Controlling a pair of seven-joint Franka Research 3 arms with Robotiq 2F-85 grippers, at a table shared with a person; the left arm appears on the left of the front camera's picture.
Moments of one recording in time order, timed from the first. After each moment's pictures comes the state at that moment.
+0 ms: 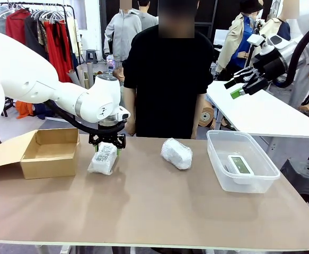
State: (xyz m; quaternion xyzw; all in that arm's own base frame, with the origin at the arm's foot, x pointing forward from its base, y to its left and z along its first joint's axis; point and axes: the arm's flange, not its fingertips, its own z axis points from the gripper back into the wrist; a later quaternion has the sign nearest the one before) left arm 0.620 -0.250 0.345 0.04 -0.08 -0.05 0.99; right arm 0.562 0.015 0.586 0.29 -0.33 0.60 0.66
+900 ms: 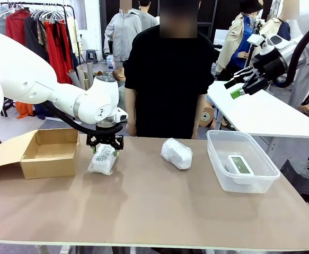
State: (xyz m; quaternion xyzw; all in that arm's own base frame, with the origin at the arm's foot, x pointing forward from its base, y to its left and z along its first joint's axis) left arm 0.617 -0.243 0.339 0.04 -0.07 -0.04 1.00; right arm 0.562 0.015 0.586 0.29 -0.33 0.60 0.66
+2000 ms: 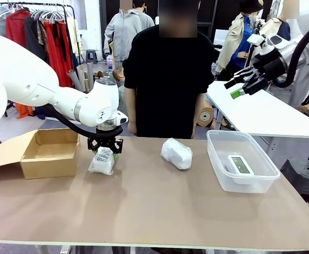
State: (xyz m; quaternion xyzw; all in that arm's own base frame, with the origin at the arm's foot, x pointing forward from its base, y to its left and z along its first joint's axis) left arm 0.617 -0.243 0.326 0.04 -0.06 -0.04 1.00; right arm 0.562 0.015 0.586 0.29 -0.33 0.60 0.66
